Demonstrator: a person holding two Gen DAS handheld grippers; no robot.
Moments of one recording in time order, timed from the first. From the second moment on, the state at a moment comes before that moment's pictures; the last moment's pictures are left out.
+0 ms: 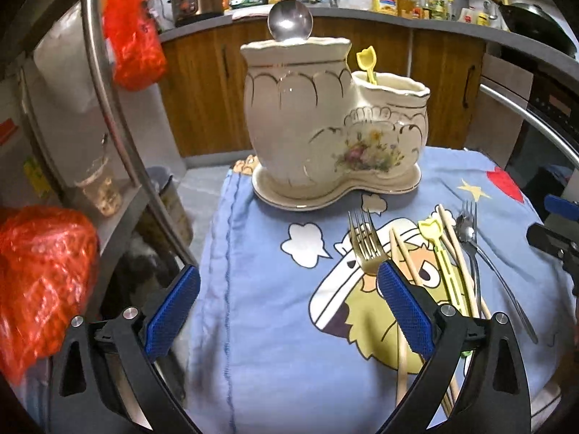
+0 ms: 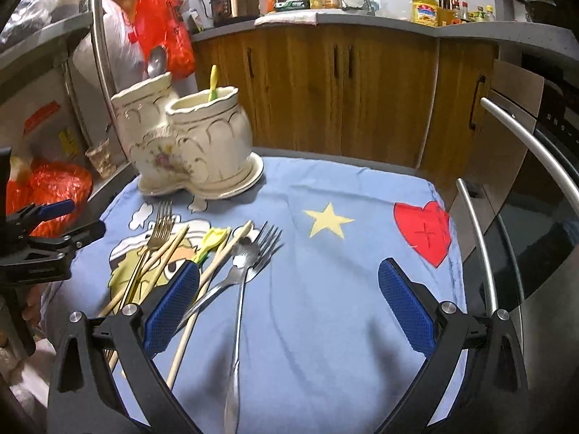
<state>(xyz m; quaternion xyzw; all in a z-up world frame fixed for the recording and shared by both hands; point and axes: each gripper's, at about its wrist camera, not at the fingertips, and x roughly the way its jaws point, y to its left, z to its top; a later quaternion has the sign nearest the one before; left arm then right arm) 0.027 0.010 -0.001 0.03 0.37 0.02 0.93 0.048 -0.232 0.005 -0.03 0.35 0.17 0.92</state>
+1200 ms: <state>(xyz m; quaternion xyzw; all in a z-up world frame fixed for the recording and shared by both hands) 0.049 -0.025 -0.028 -0.01 0.44 -0.06 0.89 0.065 -0.198 -0.033 -0.05 0.45 0.21 0.87</state>
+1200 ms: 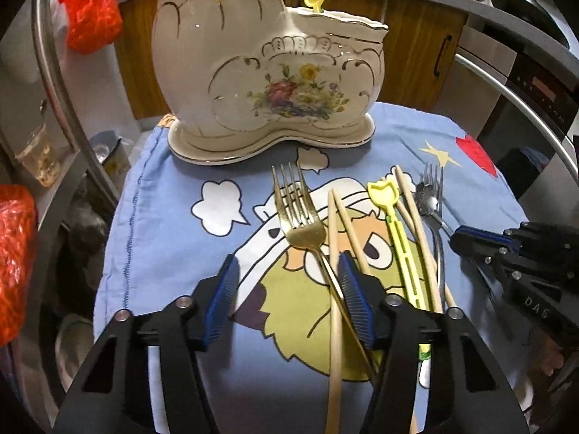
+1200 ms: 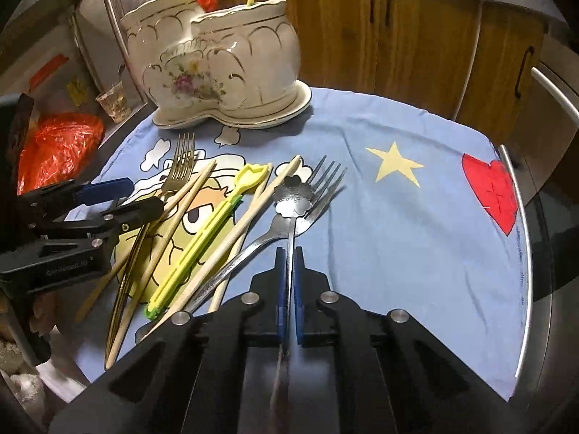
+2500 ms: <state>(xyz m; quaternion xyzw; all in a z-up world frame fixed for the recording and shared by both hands) 0.066 -0.017 -0.026 0.00 0.45 -0.13 0.88 0.062 -0.203 -0.032 -0.04 0.44 0.21 0.87</state>
